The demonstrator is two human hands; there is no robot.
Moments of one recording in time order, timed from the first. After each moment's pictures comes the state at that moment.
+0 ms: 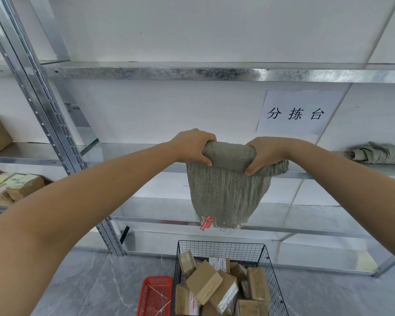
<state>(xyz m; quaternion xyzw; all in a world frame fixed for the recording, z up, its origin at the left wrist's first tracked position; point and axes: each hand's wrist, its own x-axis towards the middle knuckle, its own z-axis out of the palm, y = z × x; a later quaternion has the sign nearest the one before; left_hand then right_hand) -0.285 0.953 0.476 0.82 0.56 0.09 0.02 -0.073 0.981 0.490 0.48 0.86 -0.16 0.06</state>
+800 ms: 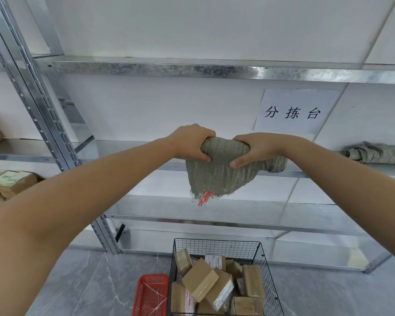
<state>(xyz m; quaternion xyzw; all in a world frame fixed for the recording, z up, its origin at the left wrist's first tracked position) -0.283 0.953 0.481 0.84 0.53 0.10 -0.03 -0.083 0.976 0.497 0.45 0.87 -0.18 0.04</state>
